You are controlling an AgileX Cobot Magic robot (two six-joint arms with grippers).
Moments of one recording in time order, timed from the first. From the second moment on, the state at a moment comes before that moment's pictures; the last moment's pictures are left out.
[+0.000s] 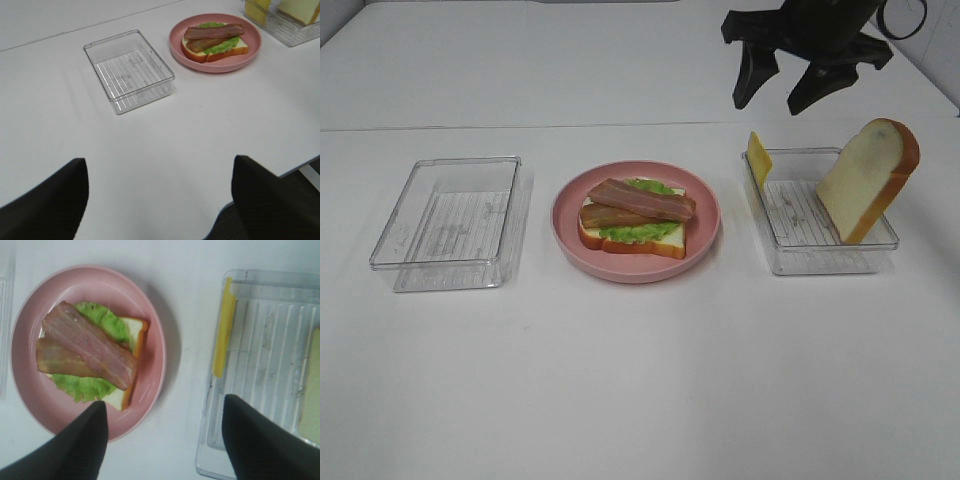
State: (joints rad) left arm -0.32 0.00 -0.50 -0.06 1.05 0.07; right arm 0.22 2.00 -1.78 0.25 1.02 0.03
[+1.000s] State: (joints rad) left arm -0.32 0.00 -0.50 -0.06 1.05 0.07; right arm 0.19 2.34 -2.00 0.25 1.07 0.05
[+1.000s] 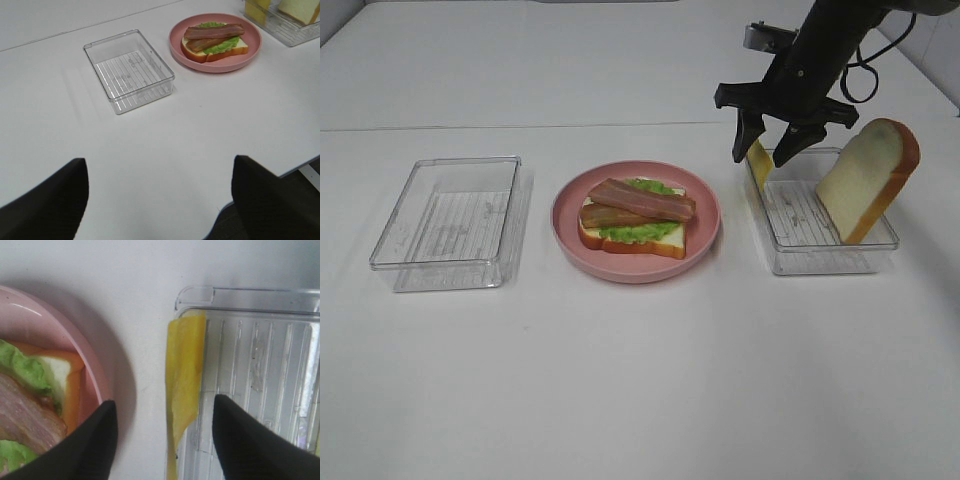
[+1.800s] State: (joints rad) left arm -0.32 0.00 -0.50 -0.06 1.05 0.07; right arm 0.19 2.30 -2.01 0.23 1.11 0.05
